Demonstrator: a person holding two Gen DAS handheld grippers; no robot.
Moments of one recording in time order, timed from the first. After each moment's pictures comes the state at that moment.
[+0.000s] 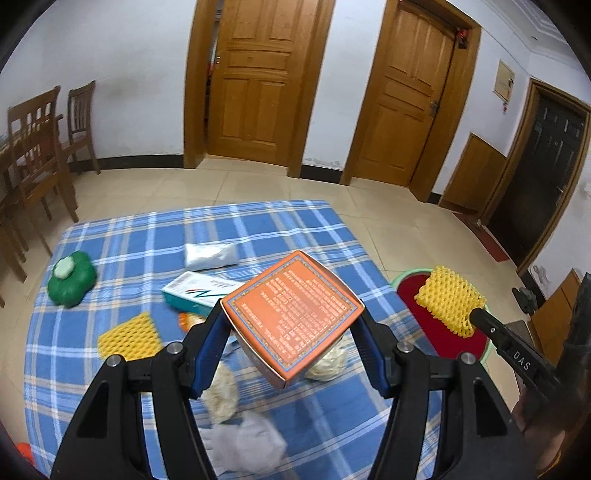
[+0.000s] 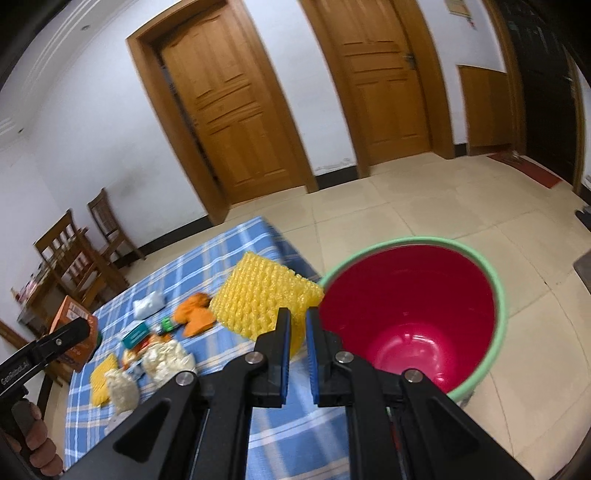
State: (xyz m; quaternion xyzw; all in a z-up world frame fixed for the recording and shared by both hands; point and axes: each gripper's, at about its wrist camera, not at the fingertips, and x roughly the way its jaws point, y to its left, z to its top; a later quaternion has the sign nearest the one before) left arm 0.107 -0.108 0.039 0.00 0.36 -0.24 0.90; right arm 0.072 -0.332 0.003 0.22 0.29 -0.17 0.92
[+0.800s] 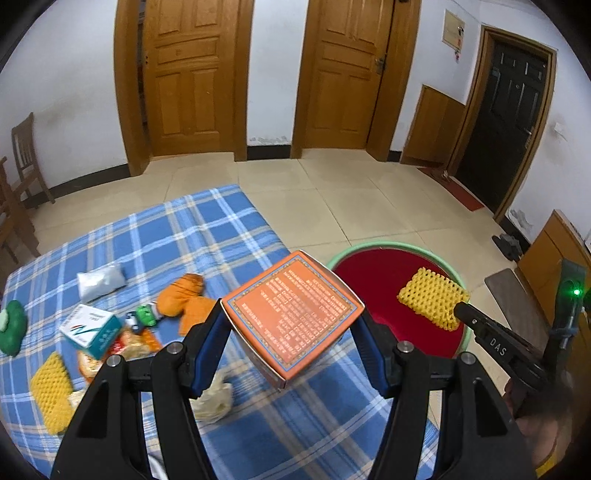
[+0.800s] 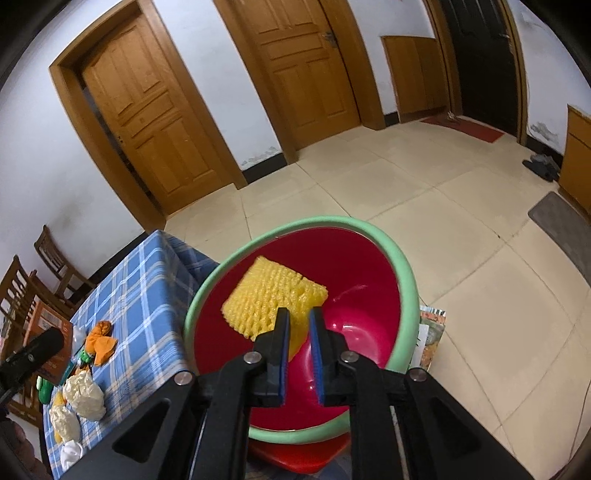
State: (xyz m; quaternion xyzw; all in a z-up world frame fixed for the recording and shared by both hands) left arm 0.106 -0.239 0.016 0.08 0.38 -0.32 0.87; right arm 0.040 -0.430 -0.043 0.28 0.31 -0.27 0.86
